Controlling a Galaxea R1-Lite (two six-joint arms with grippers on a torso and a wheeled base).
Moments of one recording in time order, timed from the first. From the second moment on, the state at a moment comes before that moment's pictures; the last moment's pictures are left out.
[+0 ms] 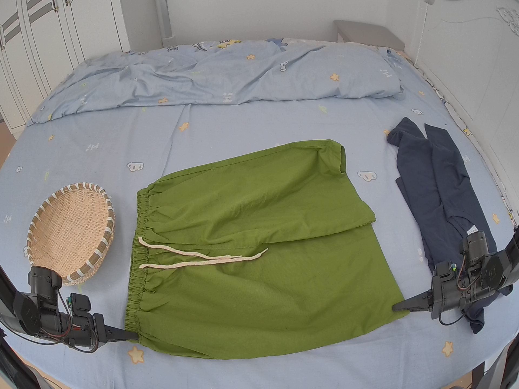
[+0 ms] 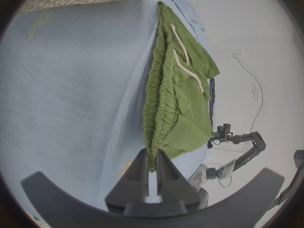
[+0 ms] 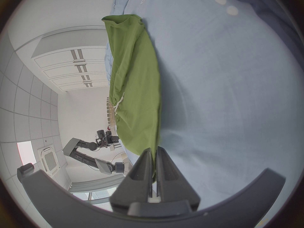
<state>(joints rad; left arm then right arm) 0.28 1.80 -0.19 -0.47 -0.86 -0.10 -0.08 1.93 -0.47 -0.27 1.06 0.20</state>
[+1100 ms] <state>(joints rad) 0.42 1.68 -0.27 0.12 -0.81 0.15 -0.08 1.60 -0.15 -0.12 0.83 0.18</state>
